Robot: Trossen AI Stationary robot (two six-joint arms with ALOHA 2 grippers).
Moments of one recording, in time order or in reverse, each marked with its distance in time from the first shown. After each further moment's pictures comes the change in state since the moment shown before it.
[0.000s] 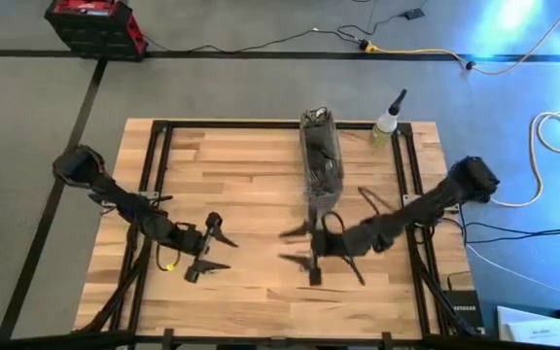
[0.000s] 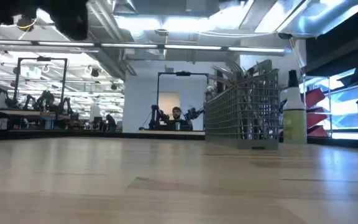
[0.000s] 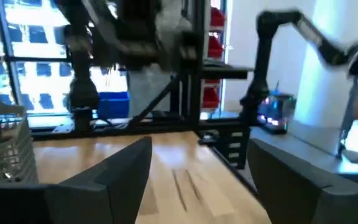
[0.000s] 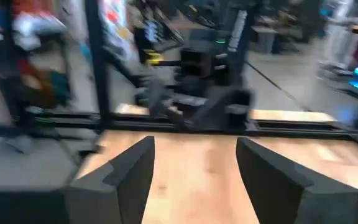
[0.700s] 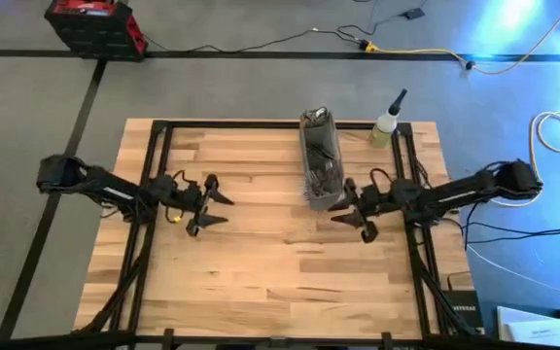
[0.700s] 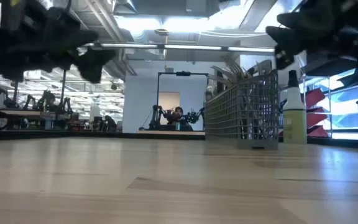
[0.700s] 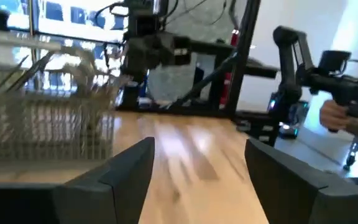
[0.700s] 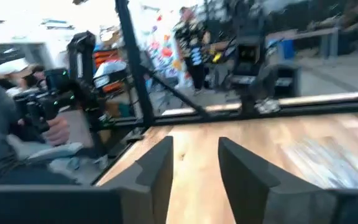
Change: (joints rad) left arm 0.671 -0.148 -0.225 0.016 0.647 -0.152; right arm -0.435 -0.554 -0.725 0.317 -0.653 0.172
